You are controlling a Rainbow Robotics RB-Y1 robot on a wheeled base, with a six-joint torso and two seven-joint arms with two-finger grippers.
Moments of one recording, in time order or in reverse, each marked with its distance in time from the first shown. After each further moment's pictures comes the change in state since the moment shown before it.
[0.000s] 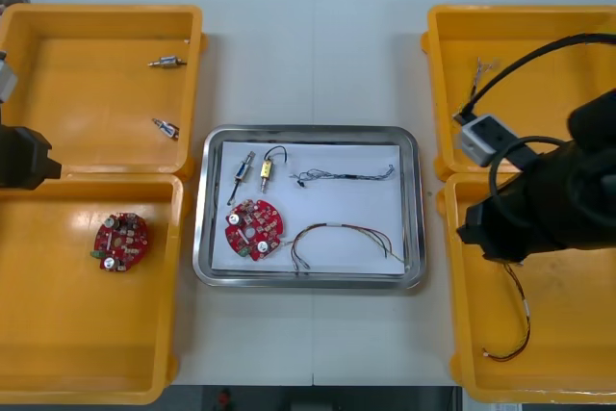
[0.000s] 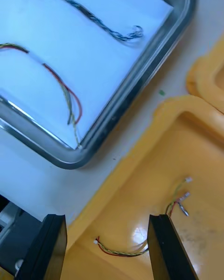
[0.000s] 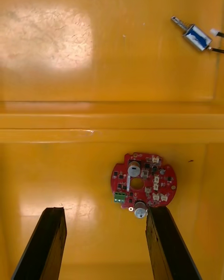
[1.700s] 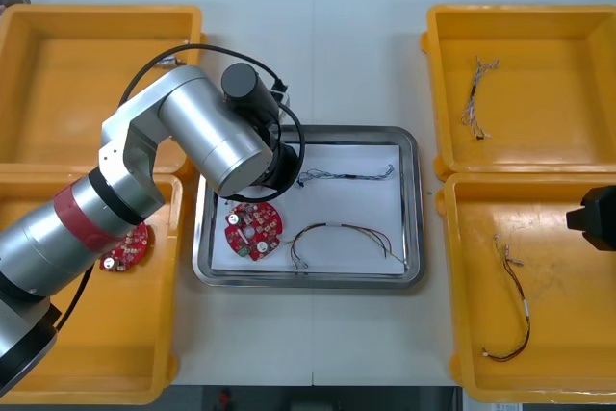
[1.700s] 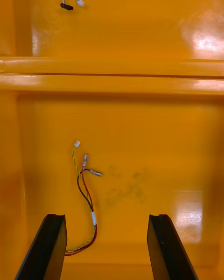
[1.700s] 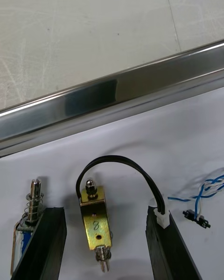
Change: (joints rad) right arm 0.318 0.112 -0.500 0.005 0.173 0.000 0.000; left arm -0.468 -0.257 -0.944 0.527 -0.299 -0.504 0.279
